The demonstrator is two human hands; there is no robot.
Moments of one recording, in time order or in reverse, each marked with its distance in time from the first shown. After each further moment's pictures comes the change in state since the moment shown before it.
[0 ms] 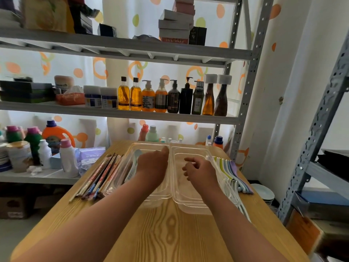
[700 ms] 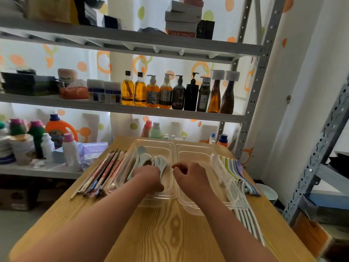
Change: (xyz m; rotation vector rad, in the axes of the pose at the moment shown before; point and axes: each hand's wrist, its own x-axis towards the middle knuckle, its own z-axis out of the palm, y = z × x) left_hand 0.001 -0.022 0.045 -0.009 -0.651 -0.164; right_hand -0.004 -0.002 0.028 -0.293 -0.115 -0.225
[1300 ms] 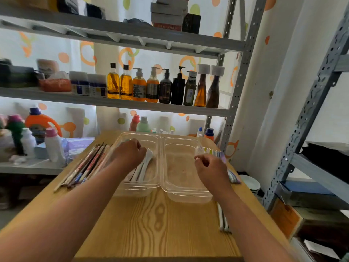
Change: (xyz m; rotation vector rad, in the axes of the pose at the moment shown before) left_hand -0.007 -0.013 -0.021 -0.558 0.437 -0.049; right_hand -0.023 0.042 -0.062 -0.042 0.219 0.146
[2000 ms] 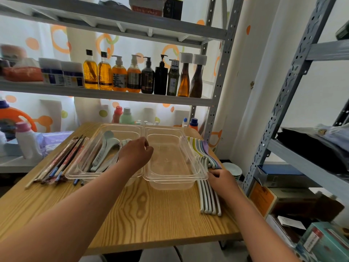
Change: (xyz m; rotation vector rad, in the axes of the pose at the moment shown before) left_hand -0.015 0.045 0.051 -0.024 -0.001 0.114; right_hand -0.022 0.085 -0.042 -0.159 -0.143 0.386
